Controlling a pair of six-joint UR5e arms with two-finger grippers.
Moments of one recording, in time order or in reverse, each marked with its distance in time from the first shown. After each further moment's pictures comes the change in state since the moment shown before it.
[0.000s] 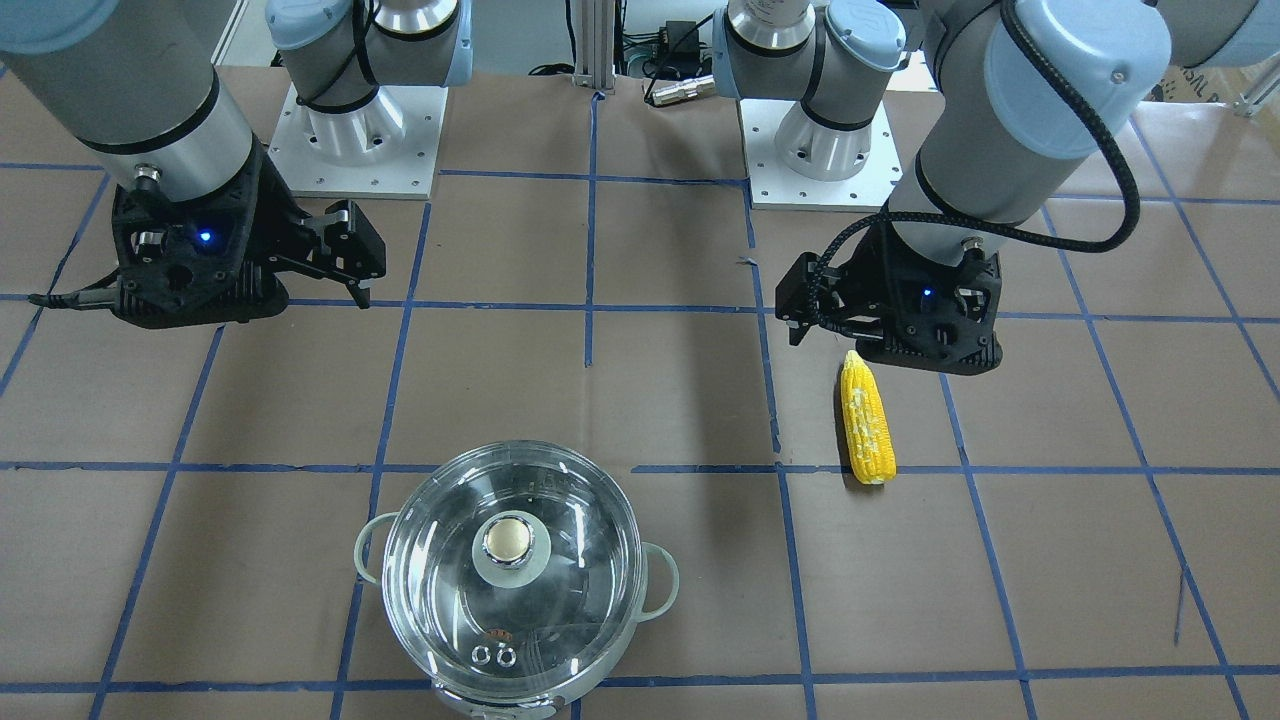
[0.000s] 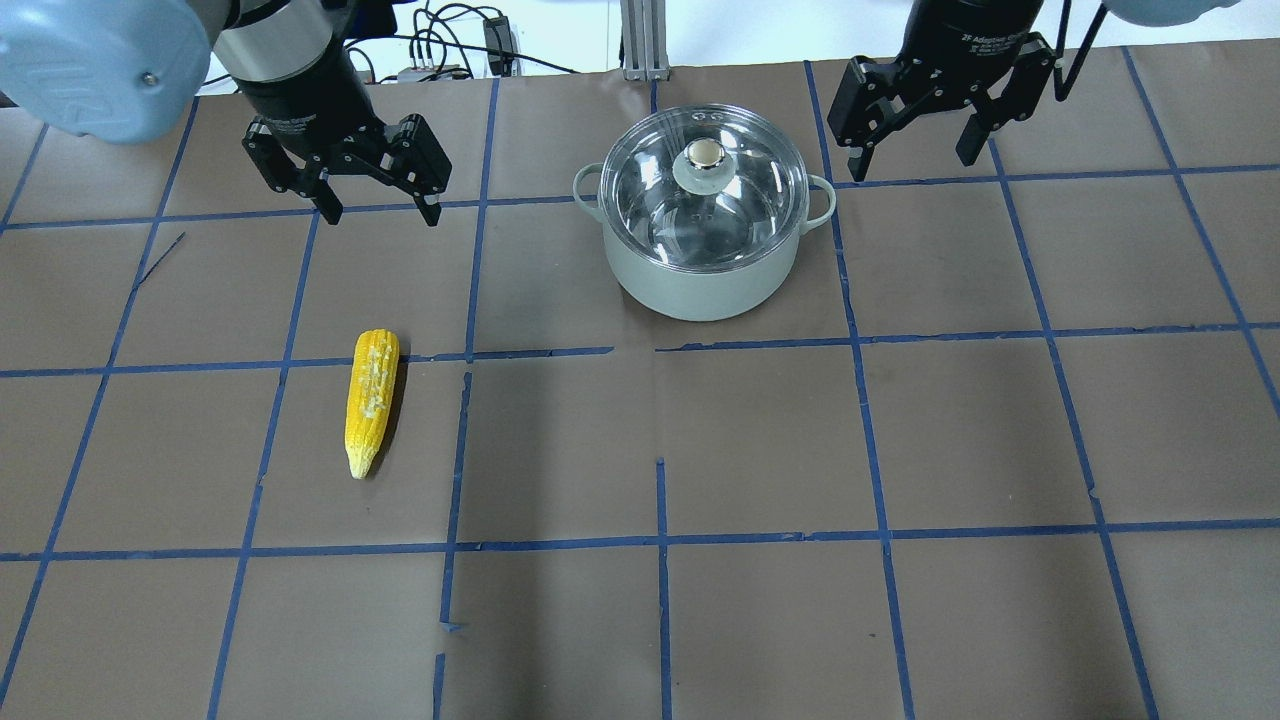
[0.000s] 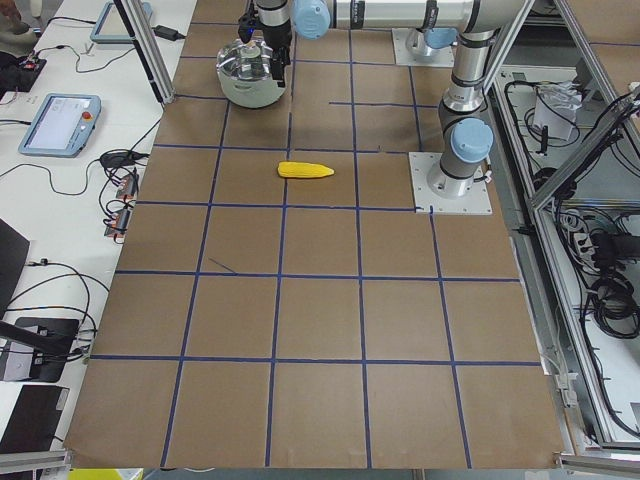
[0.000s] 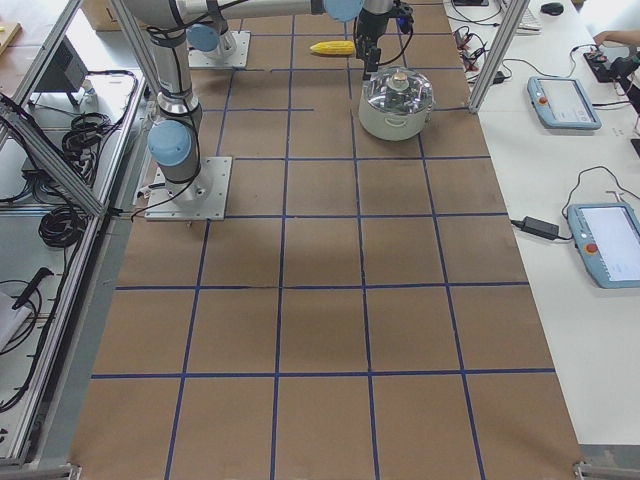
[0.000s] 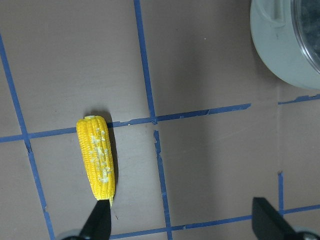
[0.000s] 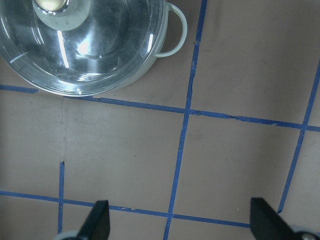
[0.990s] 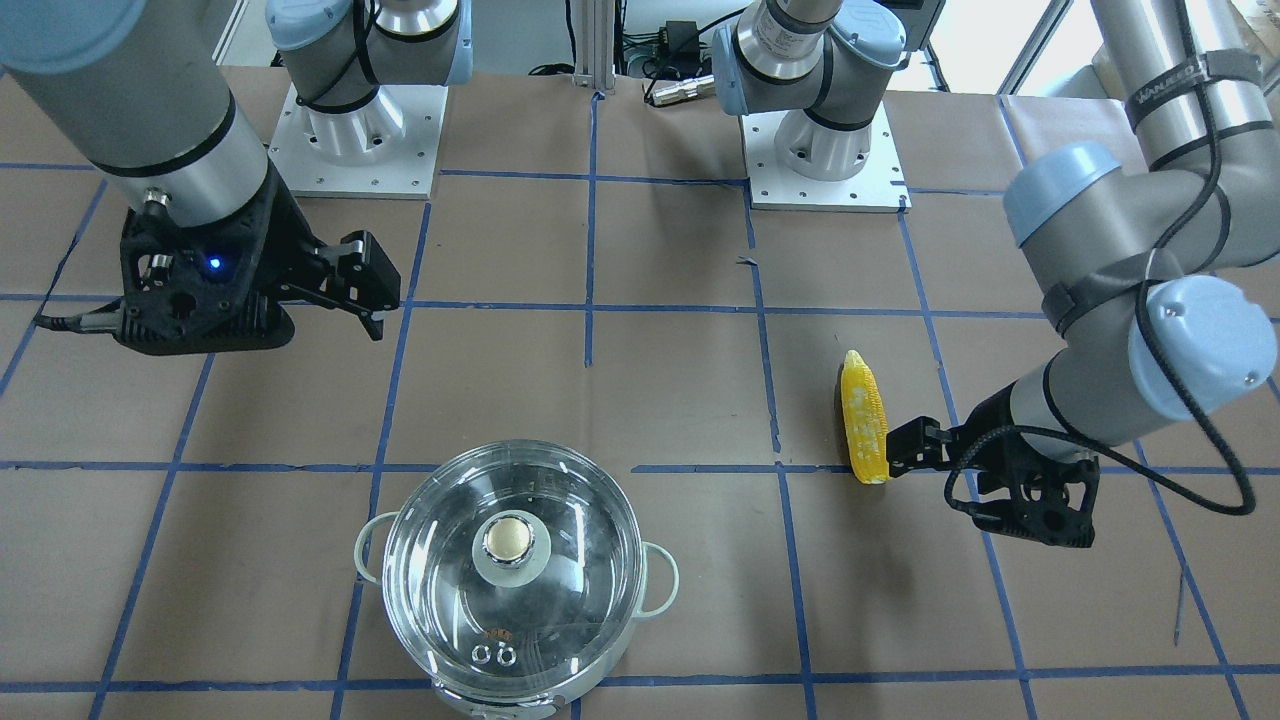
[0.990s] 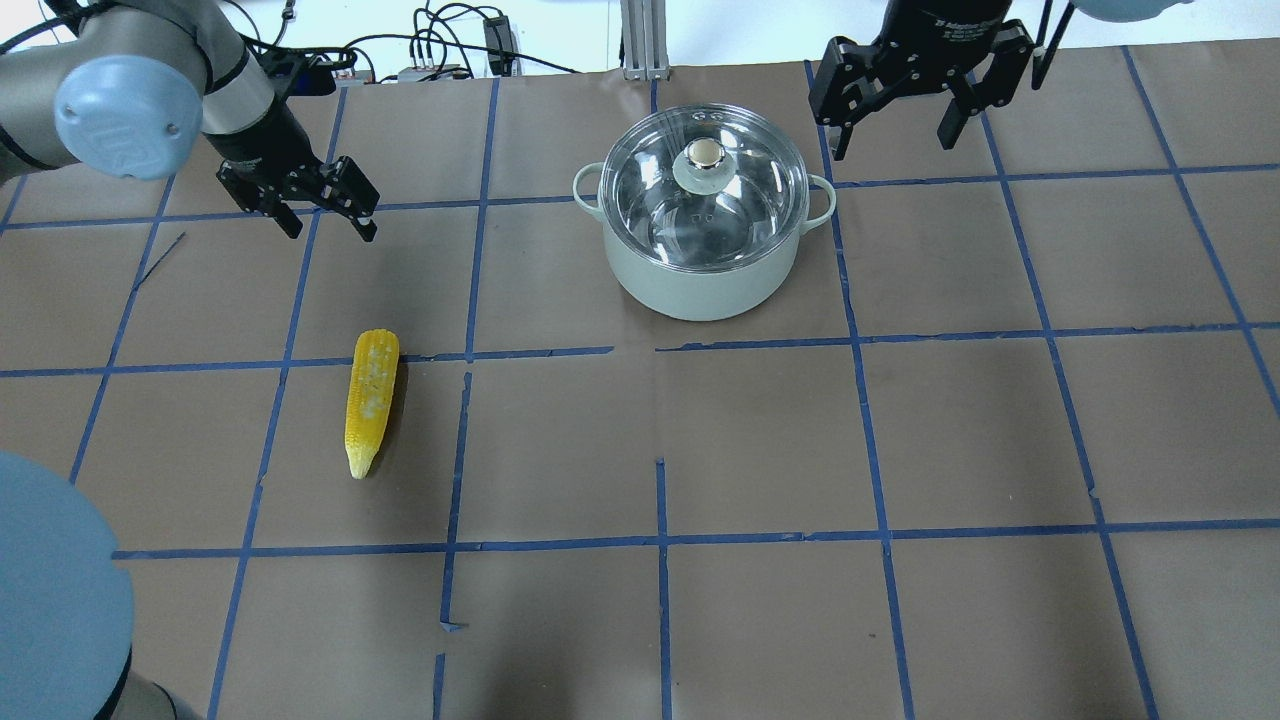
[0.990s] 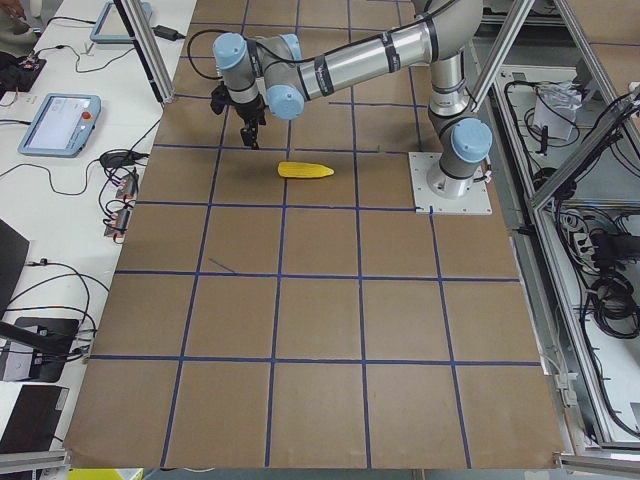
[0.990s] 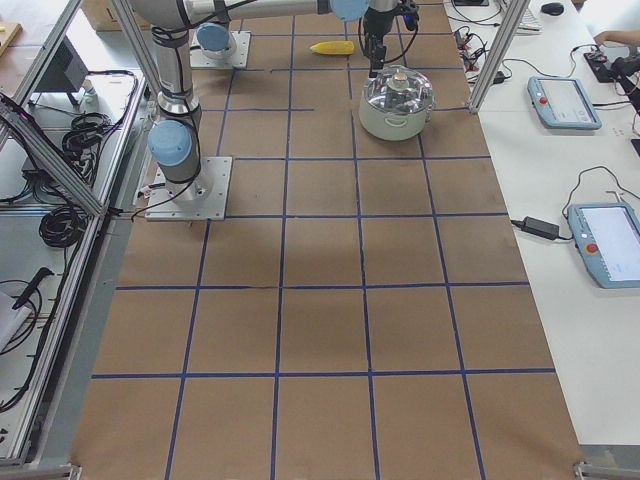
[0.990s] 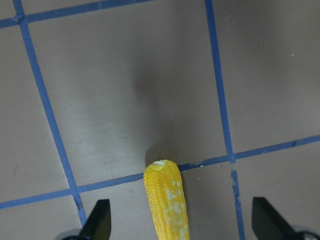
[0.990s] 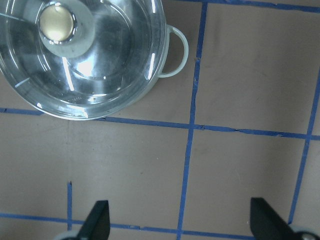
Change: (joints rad) left arm 0.199 -0.235 -0.063 0.252 -0.018 0.241; right arm 0.035 0.070 -0.053 -0.069 0.006 0.108
